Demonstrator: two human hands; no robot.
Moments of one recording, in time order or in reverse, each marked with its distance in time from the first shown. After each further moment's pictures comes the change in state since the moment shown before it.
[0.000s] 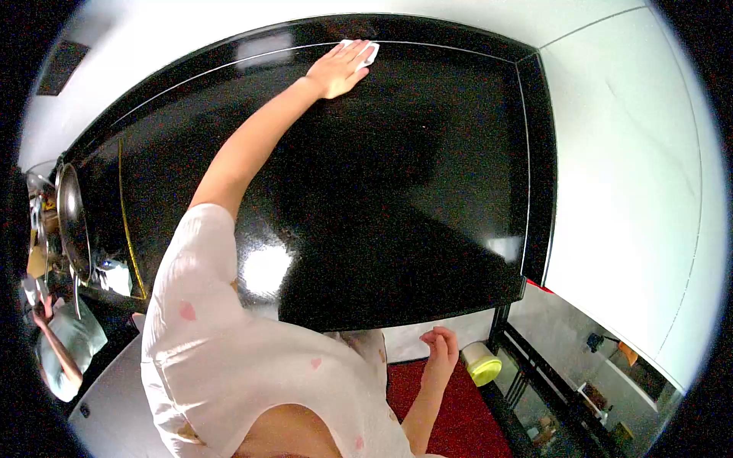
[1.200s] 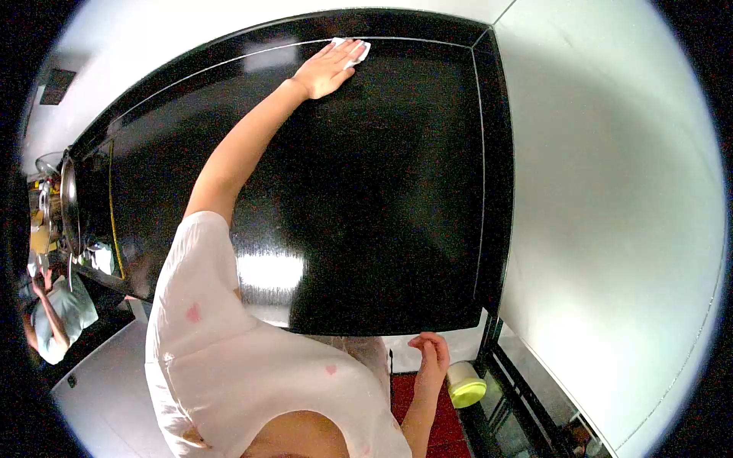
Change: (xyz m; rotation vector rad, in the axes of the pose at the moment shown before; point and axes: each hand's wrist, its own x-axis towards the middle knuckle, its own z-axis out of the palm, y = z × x) left_hand 0.076 0.083 0.011 0.043 -0.013 -0.009; right_hand 0.106 -0.035 -0.104 -0.046 -0.189 -0.007
